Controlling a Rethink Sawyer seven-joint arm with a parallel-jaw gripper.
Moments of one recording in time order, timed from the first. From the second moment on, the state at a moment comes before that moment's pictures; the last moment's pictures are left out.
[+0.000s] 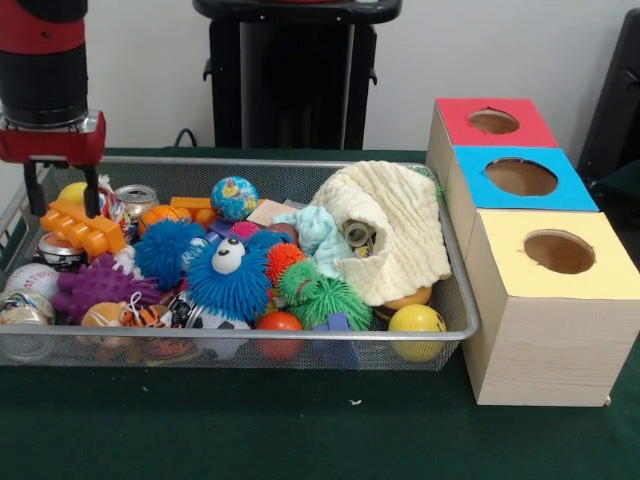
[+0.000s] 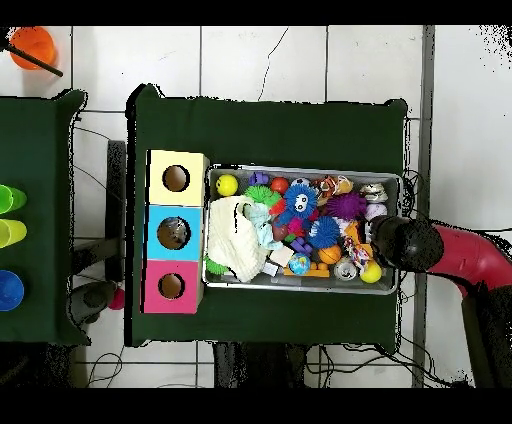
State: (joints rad) arm -0.89 -0.60 0.36 1.57 -0.57 0.65 1.44
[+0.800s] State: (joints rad) arm -0.93 -0.63 0.47 1.57 -0.57 0.62 1.44
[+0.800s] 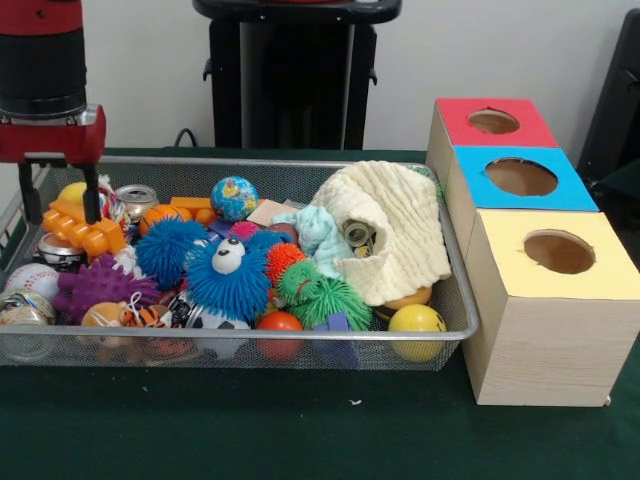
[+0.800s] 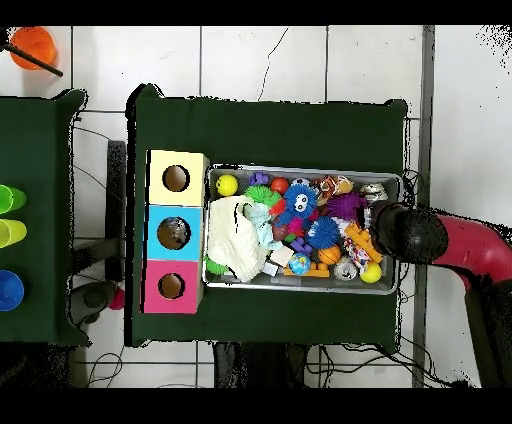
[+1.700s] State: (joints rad) arm -0.88 -0.64 0.51 1.57 -0.51 0.54 1.44
